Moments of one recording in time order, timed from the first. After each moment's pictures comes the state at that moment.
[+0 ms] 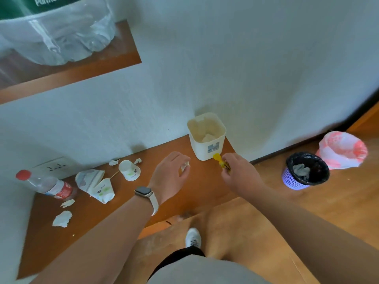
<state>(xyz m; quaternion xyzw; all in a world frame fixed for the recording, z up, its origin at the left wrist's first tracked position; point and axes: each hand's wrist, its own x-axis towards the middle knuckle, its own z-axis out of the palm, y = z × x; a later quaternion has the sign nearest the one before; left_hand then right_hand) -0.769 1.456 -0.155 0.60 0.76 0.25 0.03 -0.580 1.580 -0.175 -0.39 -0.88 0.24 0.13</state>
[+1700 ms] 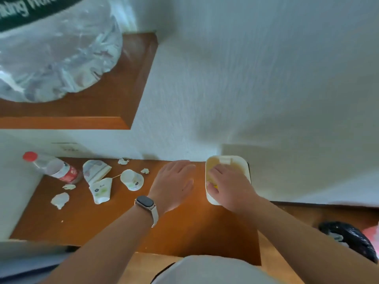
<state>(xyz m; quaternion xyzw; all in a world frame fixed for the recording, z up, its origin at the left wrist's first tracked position) -0.836 1.562 -0.171 0.48 0.87 0.09 0.05 -0.722 1.732 -0.176 -0.07 -0.98 0.16 0.00</state>
